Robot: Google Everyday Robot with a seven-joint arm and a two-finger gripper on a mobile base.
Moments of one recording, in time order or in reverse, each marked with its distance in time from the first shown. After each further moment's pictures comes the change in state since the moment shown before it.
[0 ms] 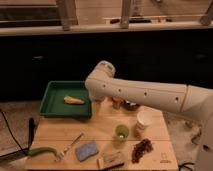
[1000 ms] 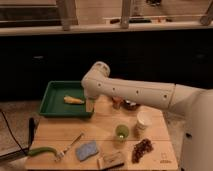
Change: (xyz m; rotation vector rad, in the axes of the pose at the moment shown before) arm -0.033 -0.018 0.030 0.005 -0.059 0.044
